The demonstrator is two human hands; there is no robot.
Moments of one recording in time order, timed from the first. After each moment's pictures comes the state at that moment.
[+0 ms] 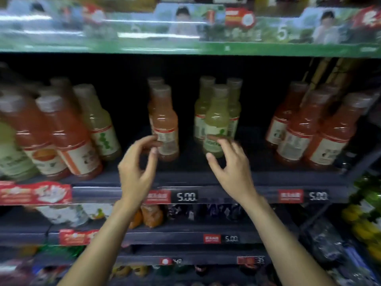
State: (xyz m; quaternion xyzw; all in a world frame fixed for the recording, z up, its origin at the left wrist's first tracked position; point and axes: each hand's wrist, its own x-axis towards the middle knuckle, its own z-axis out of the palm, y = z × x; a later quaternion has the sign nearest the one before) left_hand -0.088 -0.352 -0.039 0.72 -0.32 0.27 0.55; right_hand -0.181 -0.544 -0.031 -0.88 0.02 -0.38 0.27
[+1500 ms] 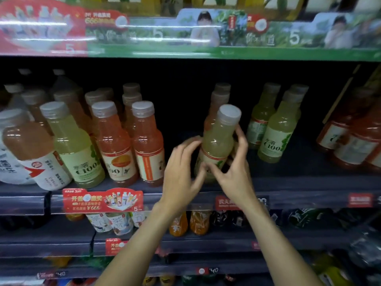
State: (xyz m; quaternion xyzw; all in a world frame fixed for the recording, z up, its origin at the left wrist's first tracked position) left_hand -0.028 -0.266 -0.048 0.72 -0.43 0.30 0.46; right_hand -0.100 -0.389 -0.037 -0.80 0.02 -0.39 0.46
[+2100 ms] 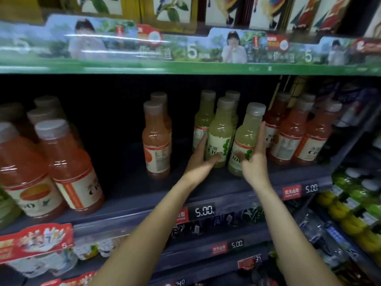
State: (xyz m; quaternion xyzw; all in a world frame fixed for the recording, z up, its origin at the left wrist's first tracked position) left_hand -0.050 -0.449 -0.037 0.63 -0.38 -0.24 0.63; right_hand -0.156 -0.561 -0.033 -0.78 0.23 -0.44 0.39
